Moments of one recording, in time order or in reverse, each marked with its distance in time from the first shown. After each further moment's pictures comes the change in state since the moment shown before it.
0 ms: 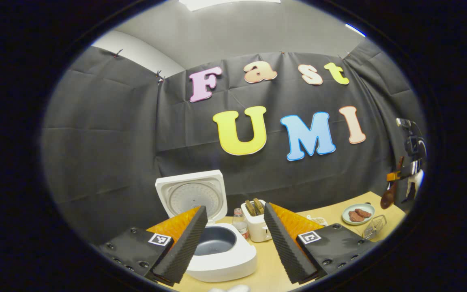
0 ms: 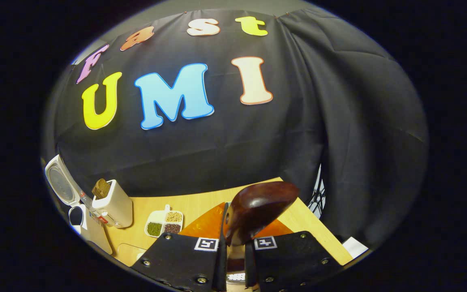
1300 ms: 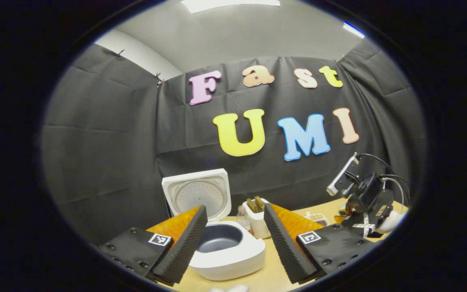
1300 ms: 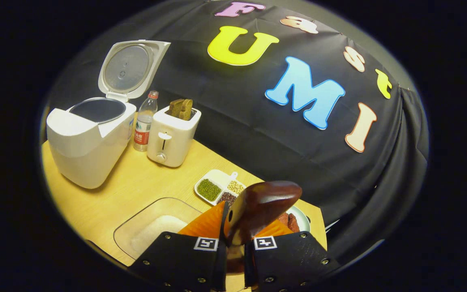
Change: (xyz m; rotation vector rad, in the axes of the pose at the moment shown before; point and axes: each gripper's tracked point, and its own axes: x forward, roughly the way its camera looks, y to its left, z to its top) left arm -0.027 0.025 -0.021 0.014 -0.012 -0.035; right arm -0.019 0.213 -0.173 -0.713 0.070 0.227
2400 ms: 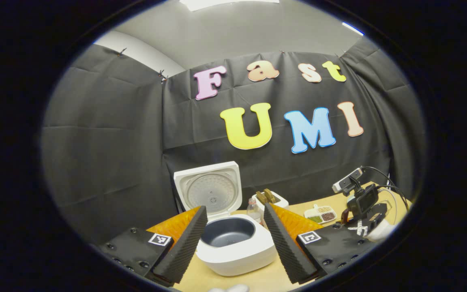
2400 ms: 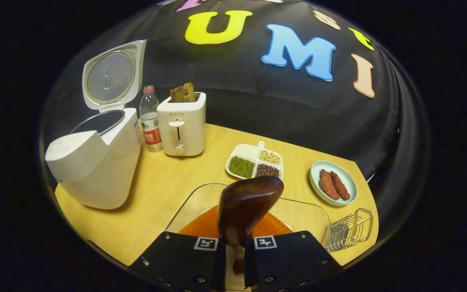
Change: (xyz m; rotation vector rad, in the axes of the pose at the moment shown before) left arm -0.012 0.033 -0.009 0.017 0.029 0.029; right arm 0.010 0.070 -0.020 0.375 0.133 0.129
